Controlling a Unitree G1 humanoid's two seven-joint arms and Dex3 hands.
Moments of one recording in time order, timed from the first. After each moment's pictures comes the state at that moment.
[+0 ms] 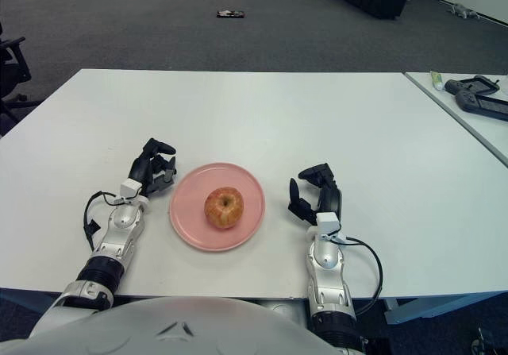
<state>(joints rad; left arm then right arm) -0.09 0.05 0.00 0.58 0.06 -0.49 0.07 0.20 0.01 -0.09 0.20 -0.13 -0.38 -0.21</state>
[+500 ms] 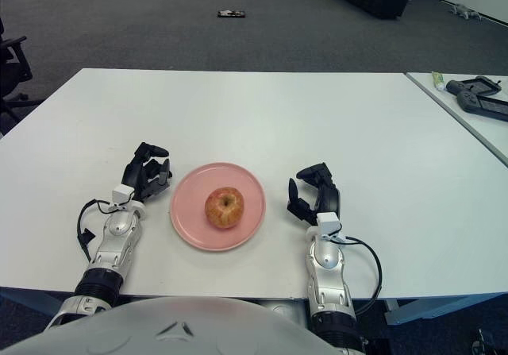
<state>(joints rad) 0.00 0.01 0.04 0.44 0.03 -0.41 0.08 0.20 0.01 -0.09 0.19 -0.11 -0.38 -0.20</state>
